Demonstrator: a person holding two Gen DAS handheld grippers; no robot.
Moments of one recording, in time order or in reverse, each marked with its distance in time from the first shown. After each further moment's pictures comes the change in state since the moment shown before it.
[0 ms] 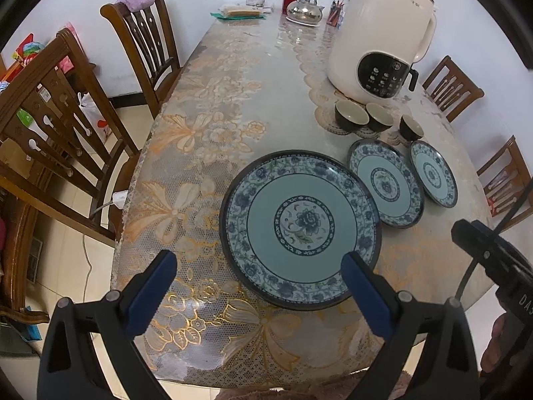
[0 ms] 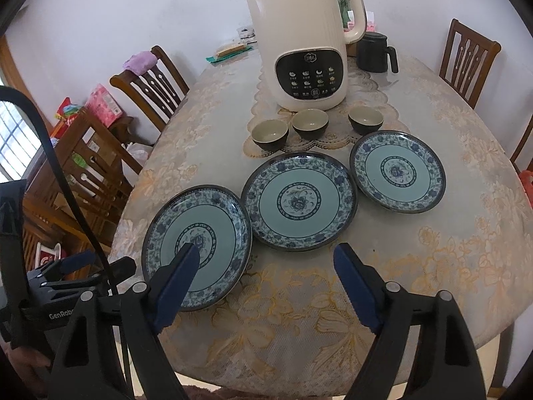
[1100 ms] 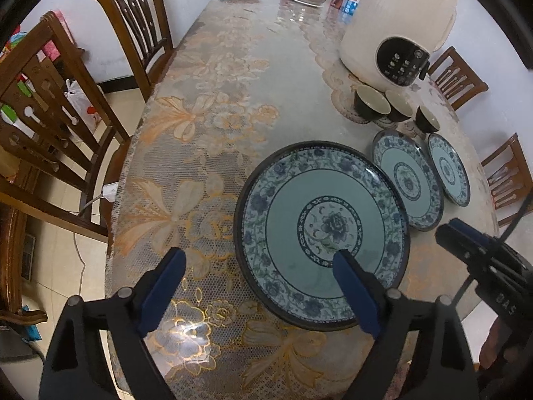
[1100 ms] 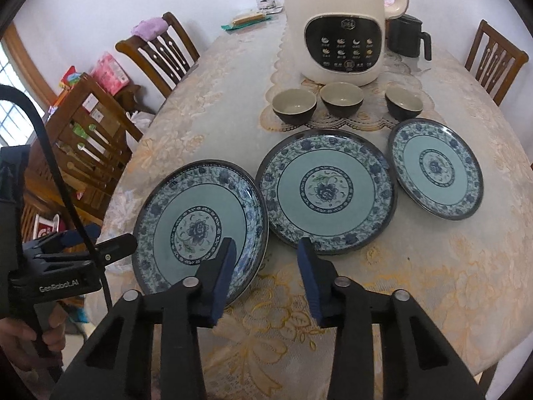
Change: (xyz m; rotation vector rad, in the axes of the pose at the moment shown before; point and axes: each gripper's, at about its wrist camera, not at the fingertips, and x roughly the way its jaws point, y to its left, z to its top) left arm 0.042 0.025 0.018 0.010 0.092 -0.039; right arm 0.054 0.019 0.006 -0.081 0.120 0.019
